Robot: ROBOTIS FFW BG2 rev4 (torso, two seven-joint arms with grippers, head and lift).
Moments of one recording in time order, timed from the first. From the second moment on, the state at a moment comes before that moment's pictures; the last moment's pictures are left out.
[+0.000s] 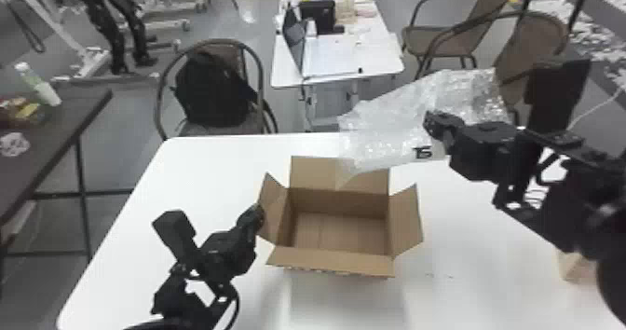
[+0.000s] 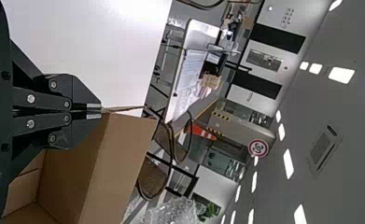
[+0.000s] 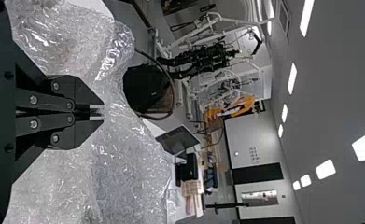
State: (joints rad) left arm 0.24 0.00 0.19 -1.70 0.33 0.17 -0.39; right arm -0.08 -0.18 0.18 -2.05 -0.47 0.72 0.14
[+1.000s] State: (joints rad) left arm 0.23 0.00 0.17 -1.70 0.33 0.17 -0.39; right arm -0.17 -0.15 0.23 -1.76 -0.80 0.86 0.23
